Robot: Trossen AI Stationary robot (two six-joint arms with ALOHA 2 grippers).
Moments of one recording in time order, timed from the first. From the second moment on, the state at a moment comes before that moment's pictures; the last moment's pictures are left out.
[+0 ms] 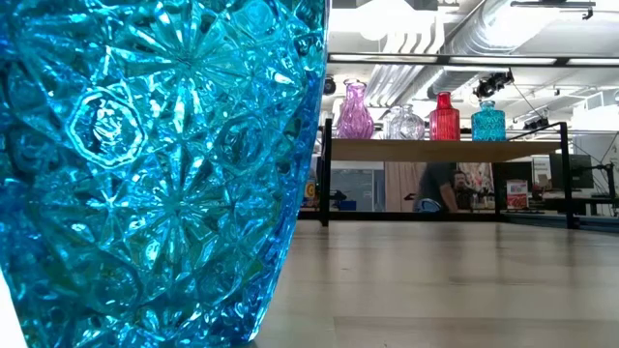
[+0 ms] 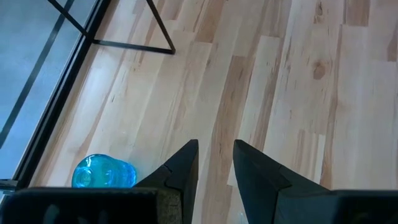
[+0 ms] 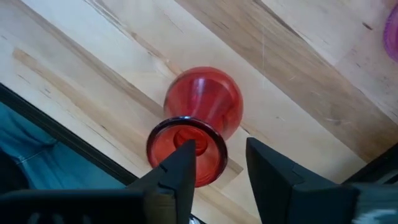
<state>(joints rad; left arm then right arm) -0.26 1.16 1.21 -1.07 -0.46 -0.34 0.86 1.52 1.13 -1.01 0.00 1.76</state>
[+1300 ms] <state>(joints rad) -0.26 1.16 1.21 -1.07 -0.46 -0.34 0.86 1.52 1.13 -1.00 0.02 1.64</state>
